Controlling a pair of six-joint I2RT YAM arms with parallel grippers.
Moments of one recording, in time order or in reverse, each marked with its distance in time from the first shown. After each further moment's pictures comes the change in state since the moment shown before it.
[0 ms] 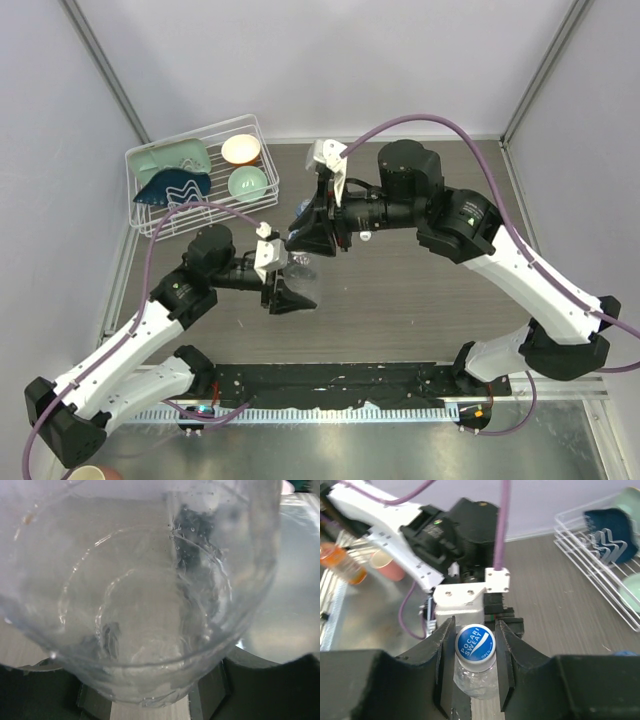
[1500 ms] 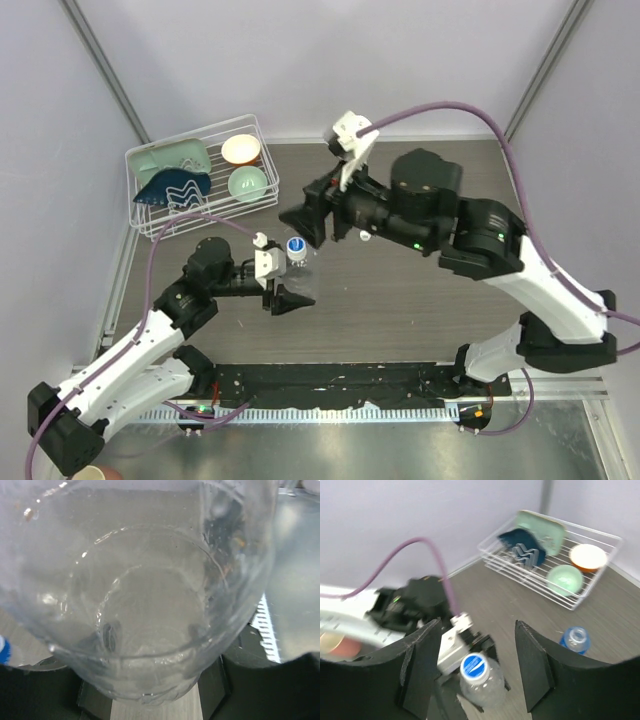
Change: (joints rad) left arm 0.013 -0.060 -0.155 0.149 -0.193 0.031; right arm 0.231 0.081 0.273 -0.089 0.804 0.179
